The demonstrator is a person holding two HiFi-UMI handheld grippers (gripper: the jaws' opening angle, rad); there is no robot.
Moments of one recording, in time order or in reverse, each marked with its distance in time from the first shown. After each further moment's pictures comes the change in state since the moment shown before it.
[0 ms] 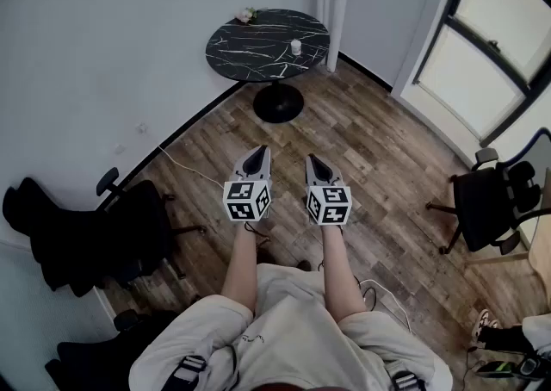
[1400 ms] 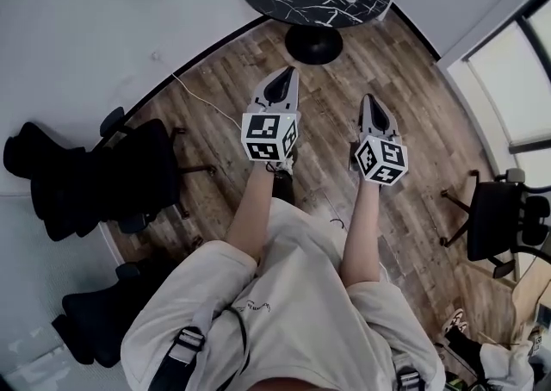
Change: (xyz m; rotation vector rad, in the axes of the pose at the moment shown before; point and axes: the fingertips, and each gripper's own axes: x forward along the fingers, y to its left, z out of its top) left arm 0.150 0.122 0.058 0.010 -0.084 0.077; right arm 0.165 -0.083 0.055 0.018 -0.080 -0.044
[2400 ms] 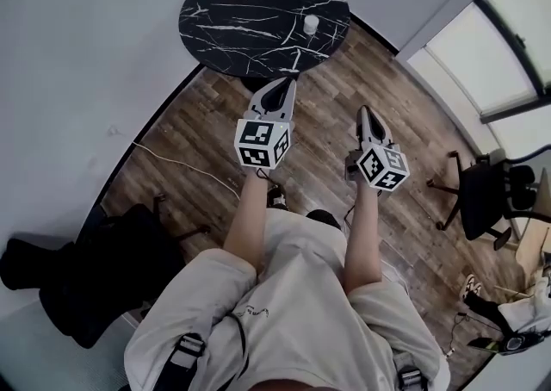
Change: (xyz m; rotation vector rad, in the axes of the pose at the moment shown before) left arm 0.247 0.086 0.017 -0.085 0.065 -0.364; right arm 0.193 -0.073 0.032 0.151 0.000 -0.252
